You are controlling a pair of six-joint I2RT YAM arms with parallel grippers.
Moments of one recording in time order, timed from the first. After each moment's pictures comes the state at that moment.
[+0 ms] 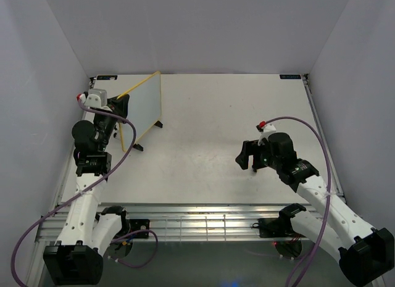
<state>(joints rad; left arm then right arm) -0.01 0.85 0.75 0.35 0.27 -0.18 0.47 0.84 0.60 -0.38 -0.14 0.28</state>
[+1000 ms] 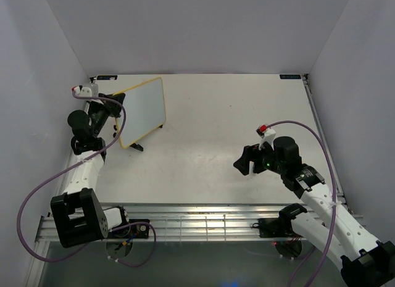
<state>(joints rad) 0.23 1.21 0.72 0.70 0.59 -0.33 0.47 0.73 0.57 -0.39 -0.29 0.25</state>
